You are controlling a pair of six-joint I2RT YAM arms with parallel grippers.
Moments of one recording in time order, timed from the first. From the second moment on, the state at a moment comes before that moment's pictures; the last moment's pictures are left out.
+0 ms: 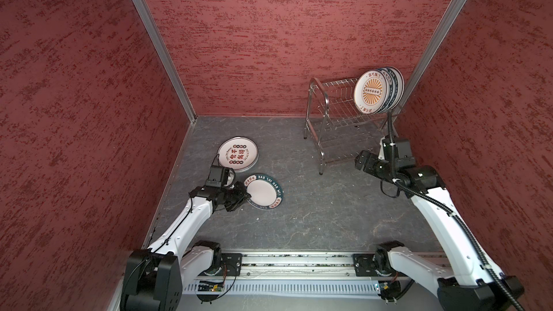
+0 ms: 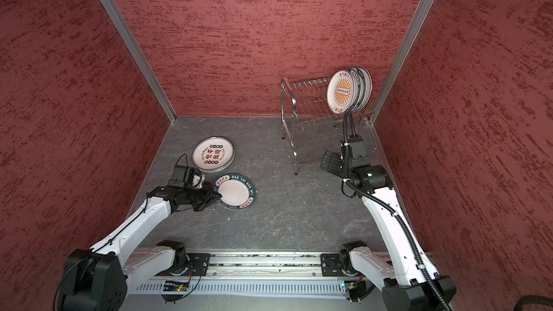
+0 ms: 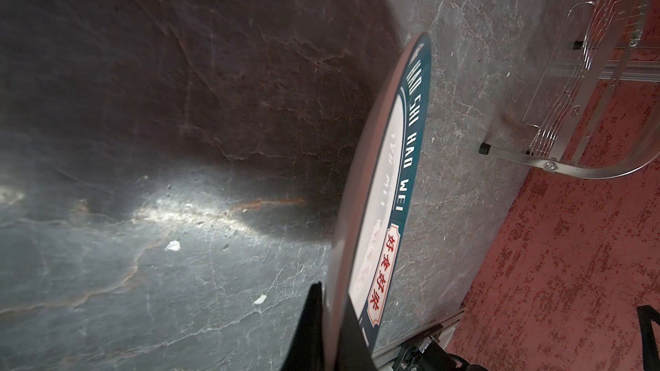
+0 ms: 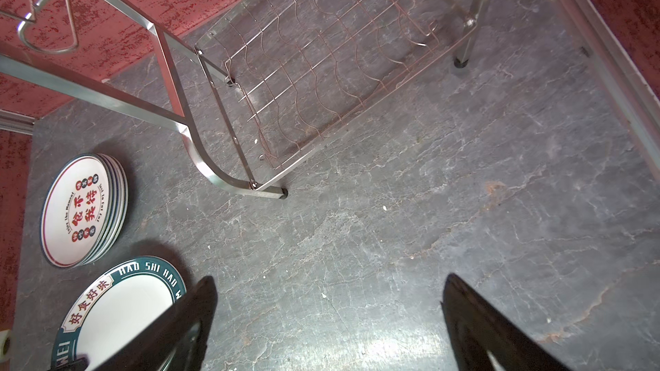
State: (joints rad) left arm -0.14 1.06 0.58 -0.59 0.47 -0.83; right arm 0.21 1.04 1.14 -0.93 0.06 0.55
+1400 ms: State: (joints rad) left arm -0.12 1.21 0.55 -0.55 0.41 -0.80; right arm 0.21 1.02 1.19 -0.93 0.08 0.49
